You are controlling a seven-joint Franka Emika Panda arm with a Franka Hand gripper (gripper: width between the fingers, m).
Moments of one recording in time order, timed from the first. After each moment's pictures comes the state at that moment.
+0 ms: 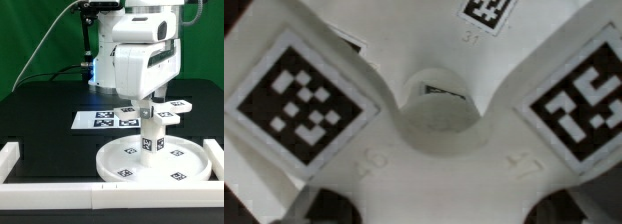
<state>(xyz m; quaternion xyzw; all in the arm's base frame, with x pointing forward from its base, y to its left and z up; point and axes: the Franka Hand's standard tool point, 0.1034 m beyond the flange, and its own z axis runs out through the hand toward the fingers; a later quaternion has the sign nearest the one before) 0.557 0.038 0.098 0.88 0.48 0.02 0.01</state>
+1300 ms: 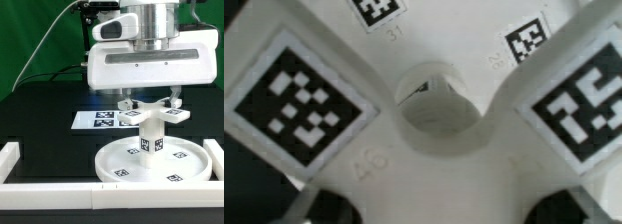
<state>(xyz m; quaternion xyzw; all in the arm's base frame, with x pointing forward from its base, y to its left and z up) 0.557 0.031 0.100 1.00 -0.05 0.04 -0.02</state>
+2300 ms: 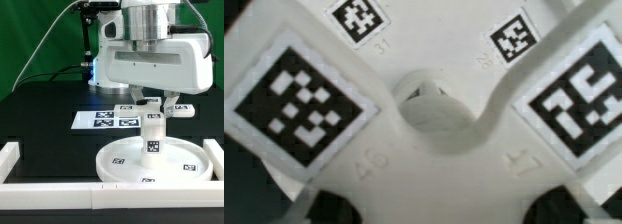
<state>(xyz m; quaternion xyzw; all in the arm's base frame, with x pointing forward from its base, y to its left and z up) 0.562 0.038 0.098 0.88 -0.48 0.02 -0.04</state>
